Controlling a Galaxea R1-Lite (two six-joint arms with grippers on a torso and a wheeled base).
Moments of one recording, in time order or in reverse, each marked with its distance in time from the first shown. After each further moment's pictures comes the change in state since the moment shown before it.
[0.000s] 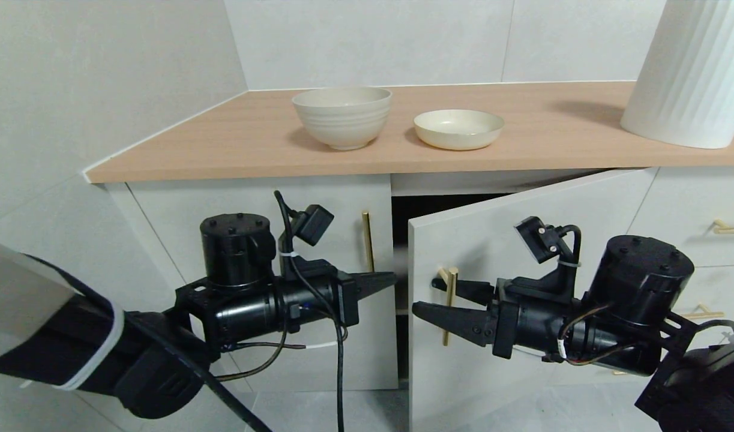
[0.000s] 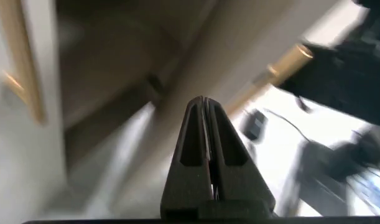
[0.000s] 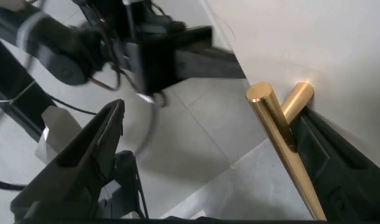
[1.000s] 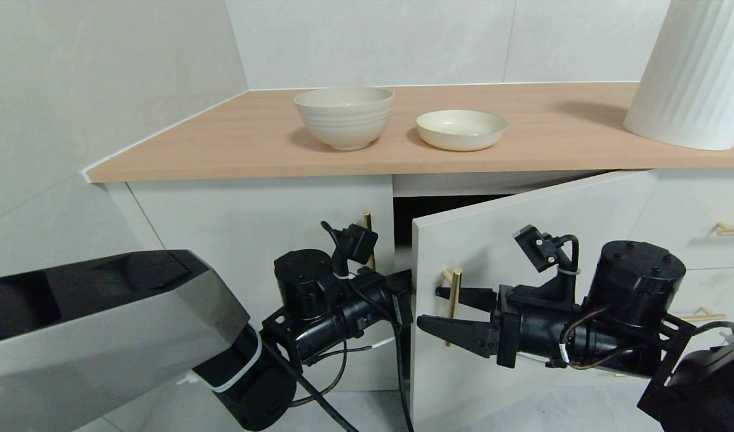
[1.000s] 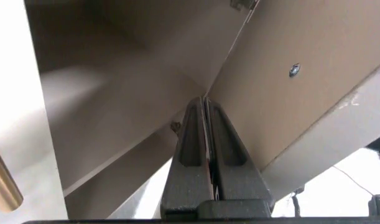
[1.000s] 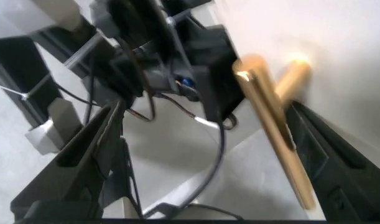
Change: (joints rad) left arm -0.124 0.299 -0.071 -0.430 0.211 0.001; right arm -0.062 0.004 0.026 0.015 0.015 -0.076
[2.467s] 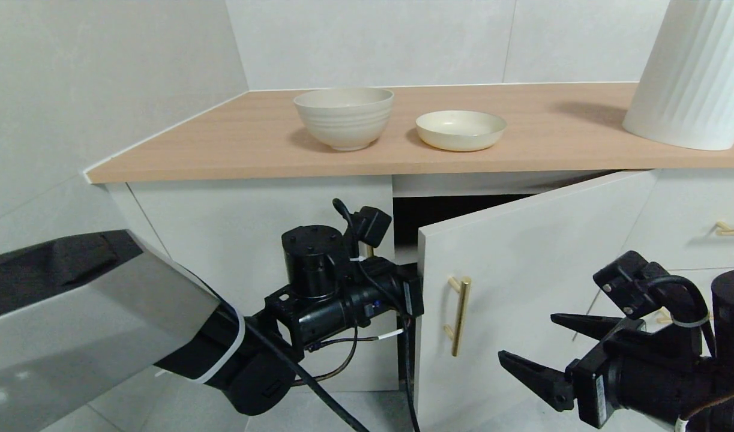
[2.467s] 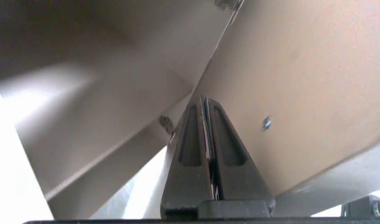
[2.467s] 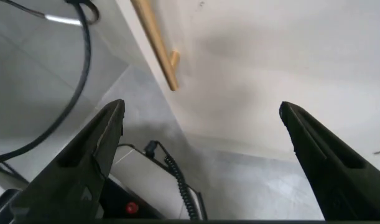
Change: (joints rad) left arm -0.039 -0.100 -0.085 0.259 -0.007 0.004; right arm 0.158 -0.501 0.059 0.816 -0.755 -0.273
